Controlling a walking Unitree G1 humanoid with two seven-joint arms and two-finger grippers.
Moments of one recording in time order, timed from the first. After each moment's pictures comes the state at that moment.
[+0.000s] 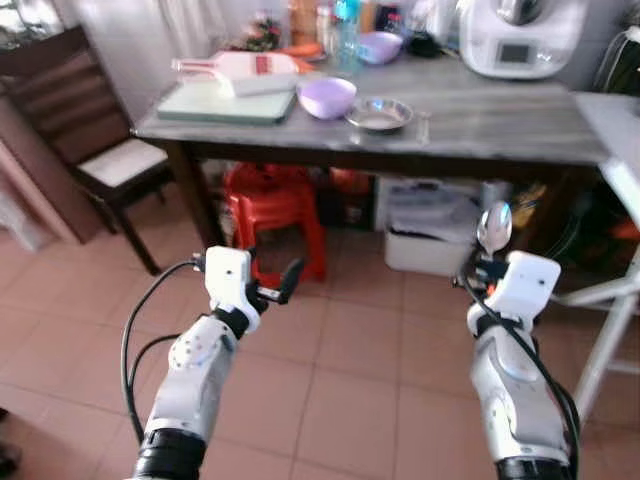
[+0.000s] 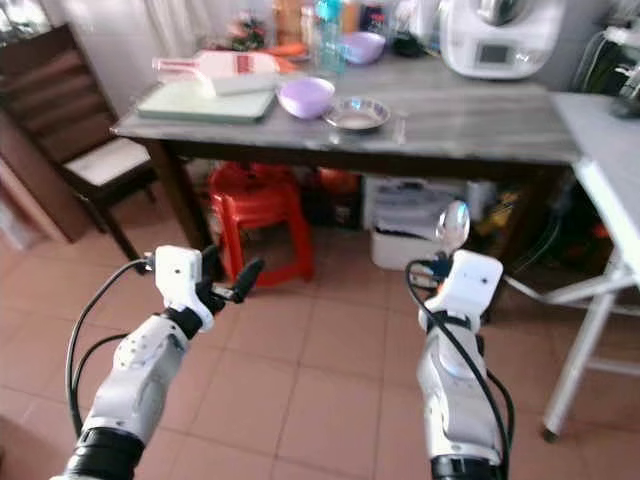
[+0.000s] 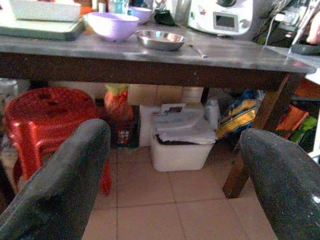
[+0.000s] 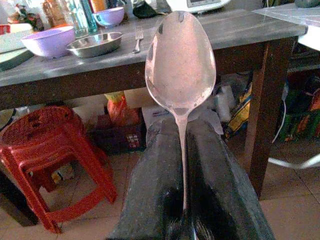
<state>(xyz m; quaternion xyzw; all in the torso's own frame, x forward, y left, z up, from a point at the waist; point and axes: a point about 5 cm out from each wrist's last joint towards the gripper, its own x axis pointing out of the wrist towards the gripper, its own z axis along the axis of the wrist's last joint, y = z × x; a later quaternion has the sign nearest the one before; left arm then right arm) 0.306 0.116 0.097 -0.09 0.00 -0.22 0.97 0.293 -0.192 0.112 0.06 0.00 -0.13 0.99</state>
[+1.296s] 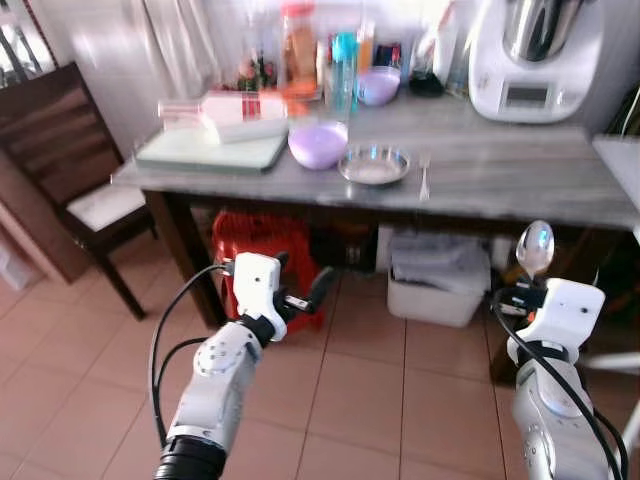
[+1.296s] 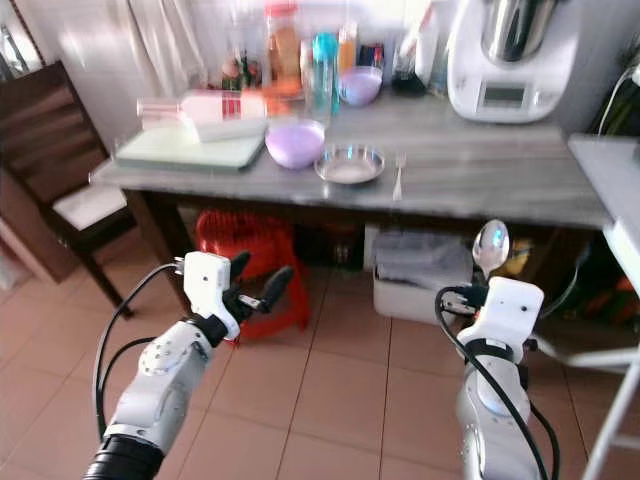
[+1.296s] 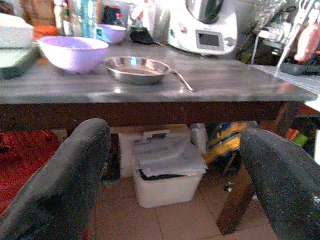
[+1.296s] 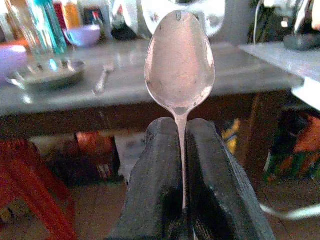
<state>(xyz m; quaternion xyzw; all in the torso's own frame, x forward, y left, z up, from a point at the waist) 0.299 0.095 0.096 -0.09 0.00 -0.26 0.96 0.260 -0.220 0.110 0.00 -0.01 -0.15 0.99</state>
